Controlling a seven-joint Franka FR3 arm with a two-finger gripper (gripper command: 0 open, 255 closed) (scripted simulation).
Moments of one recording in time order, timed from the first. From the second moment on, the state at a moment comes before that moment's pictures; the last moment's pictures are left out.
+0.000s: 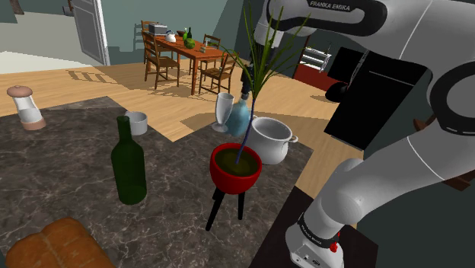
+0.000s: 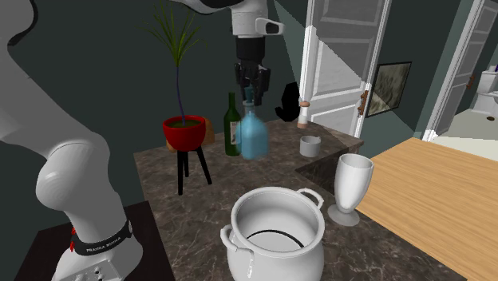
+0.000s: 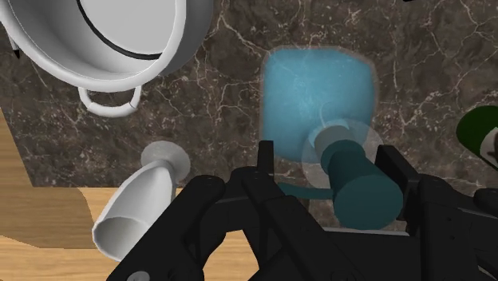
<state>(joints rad) 0.00 -0.40 -0.07 -2.05 0.03 1.70 -0.17</state>
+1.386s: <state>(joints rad) 0.01 -0.34 -0.06 -1.73 0.04 1.44 -0.14</state>
